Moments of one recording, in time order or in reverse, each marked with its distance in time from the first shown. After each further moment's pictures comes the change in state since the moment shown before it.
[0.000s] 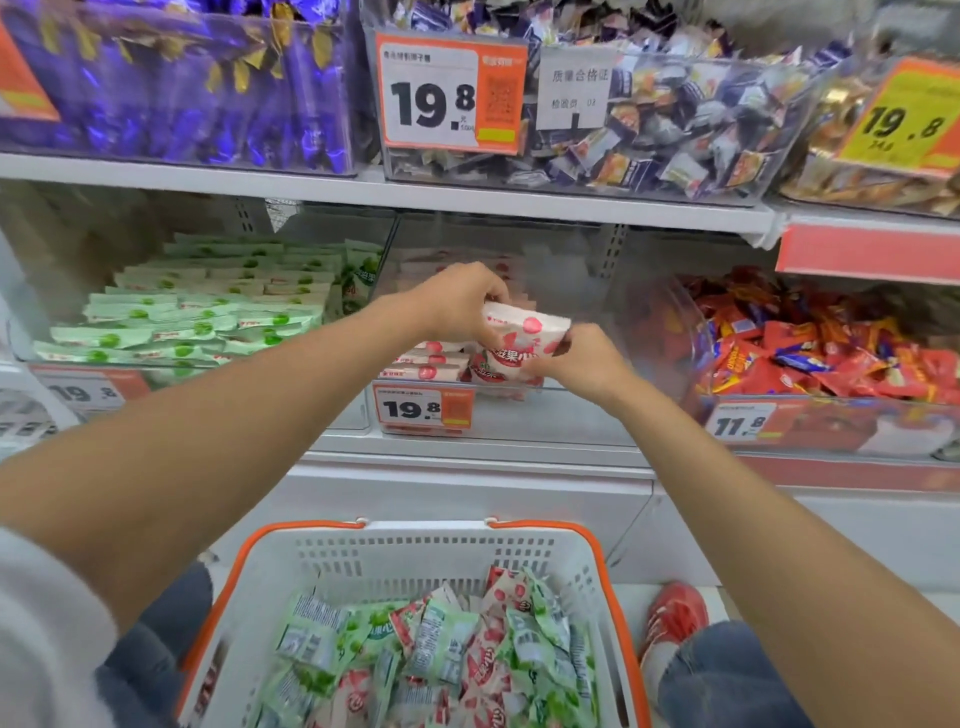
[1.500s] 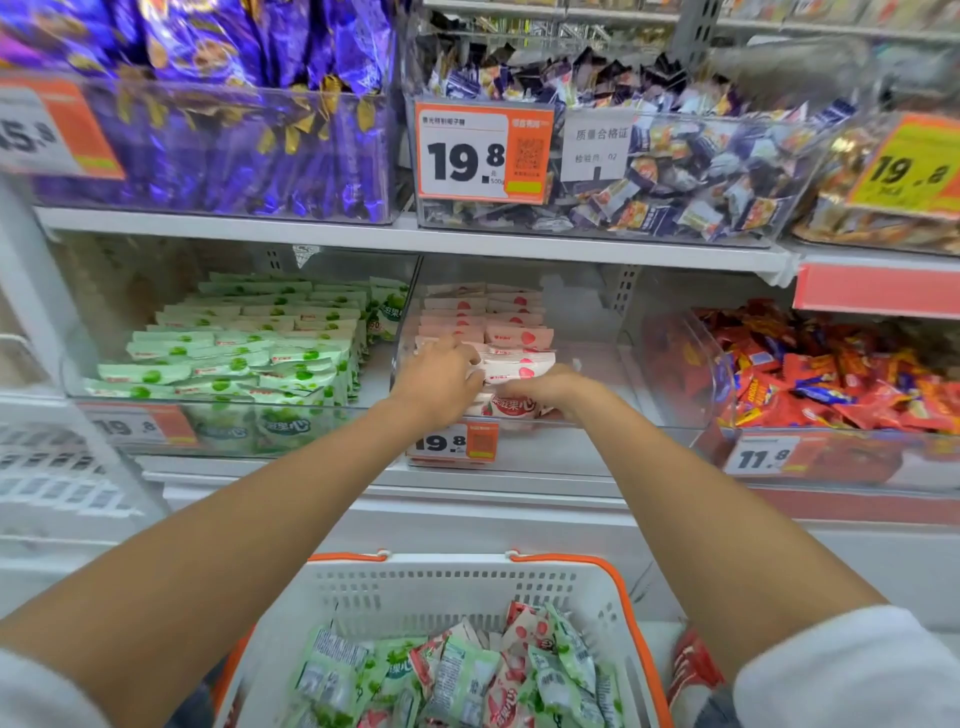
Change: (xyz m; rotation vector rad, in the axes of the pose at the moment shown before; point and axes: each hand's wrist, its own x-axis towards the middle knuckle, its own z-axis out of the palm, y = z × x) left_hand -0.028 -0.053 0.047 0.159 0.198 -0.171; right_hand 0.040 -0.019 0.040 -0.057 -0.140 0.337
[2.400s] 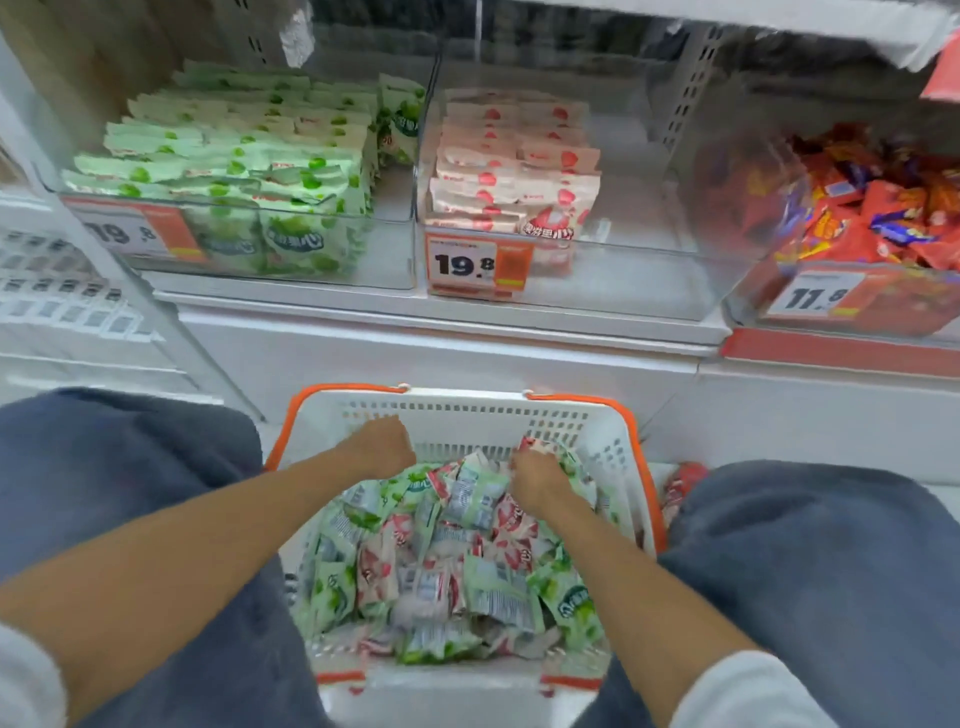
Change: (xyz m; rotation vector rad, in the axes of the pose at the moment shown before) left_hand -0.203 -0.078 0.137 -0.145 -0.722 -0.387; right_hand -0.074 0.234 0.200 -0.687 -0.285 -0.086
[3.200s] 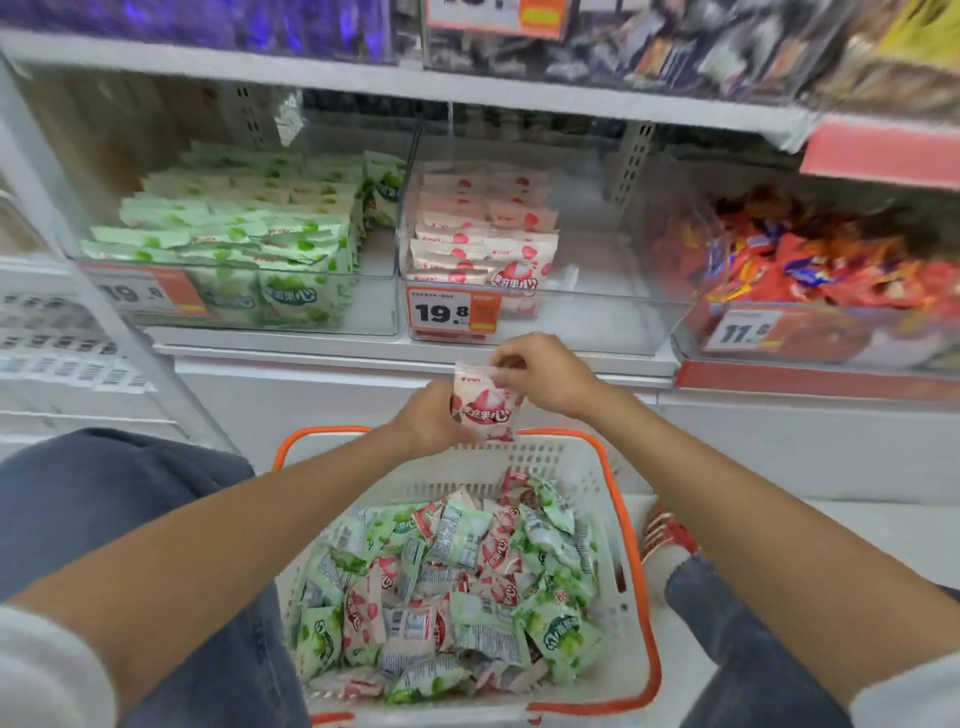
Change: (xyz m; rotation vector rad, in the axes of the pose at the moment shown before) left_hand -0.026 0.097 -0.057 -0.461 0.191 0.321; right_hand -0.071 -0.040 -0.207 0.256 0.359 -0.436
